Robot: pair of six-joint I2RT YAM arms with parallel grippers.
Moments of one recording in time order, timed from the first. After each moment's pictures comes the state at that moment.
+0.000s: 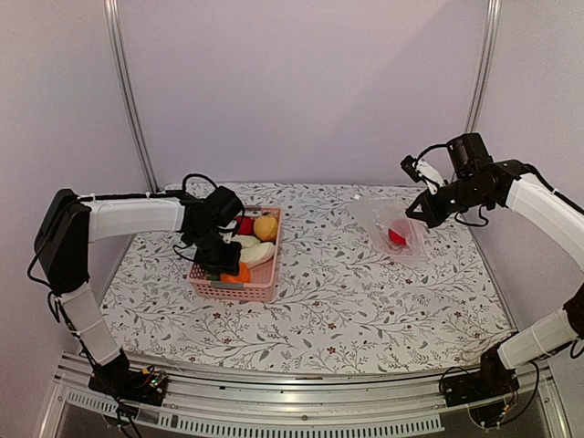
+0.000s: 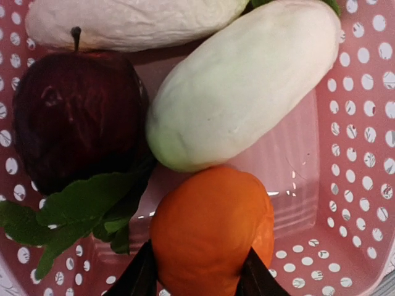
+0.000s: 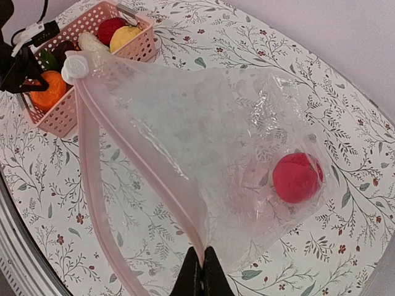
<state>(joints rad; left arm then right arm) -0.63 1.77 1.23 -0.76 -0.06 -0.43 0.33 1.36 1.29 -0.78 -0.29 -0.28</state>
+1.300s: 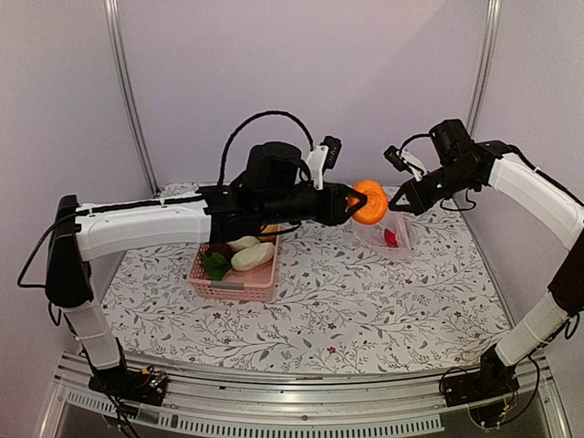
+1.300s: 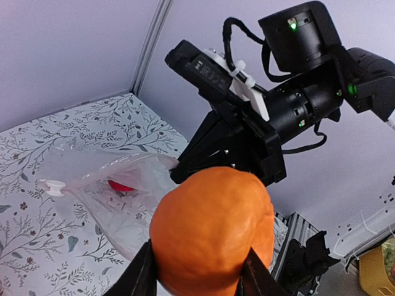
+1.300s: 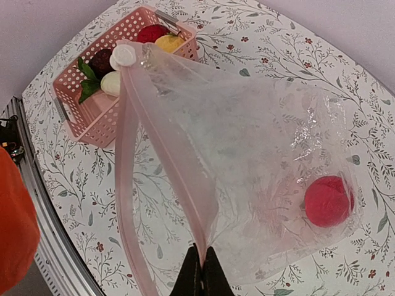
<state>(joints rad) -1.03 1.76 1.51 0.04 0.04 -0.43 0.37 1.53 1.49 -0.88 -0.44 -0.24</state>
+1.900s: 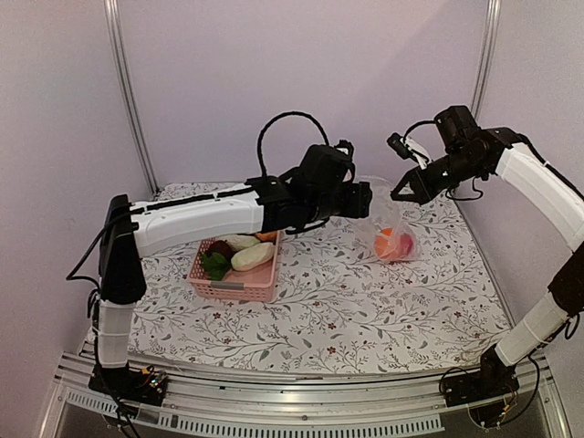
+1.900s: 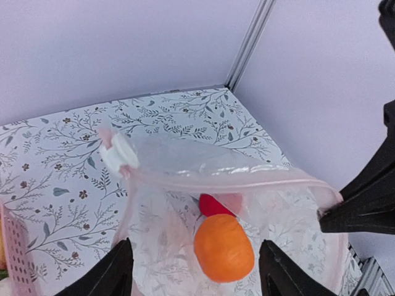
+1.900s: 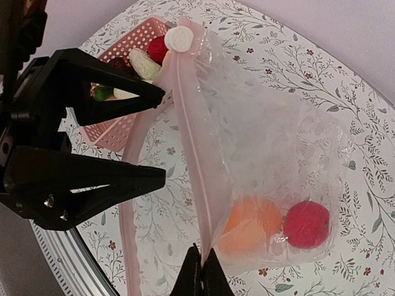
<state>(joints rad) -1.06 2.09 1.90 -0.23 -0.36 -0.47 0.37 1.53 1.61 -0.98 -0.45 -0.24</state>
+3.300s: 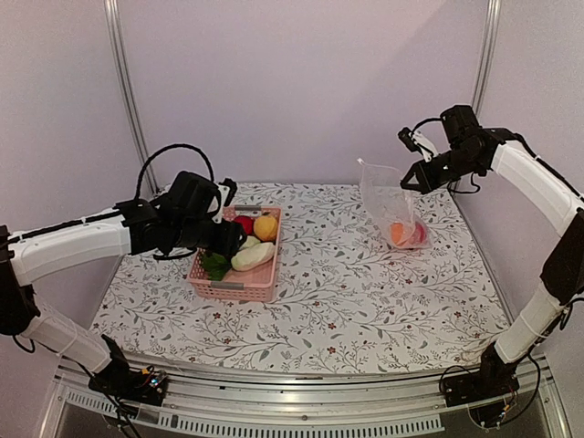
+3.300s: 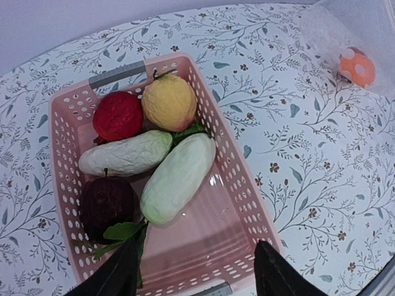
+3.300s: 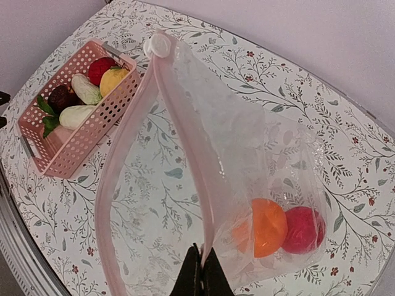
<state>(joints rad) -0.78 1.36 1.05 -0.43 -0.27 -0.33 0.27 1.61 1.64 -0.88 -0.37 -0.23</state>
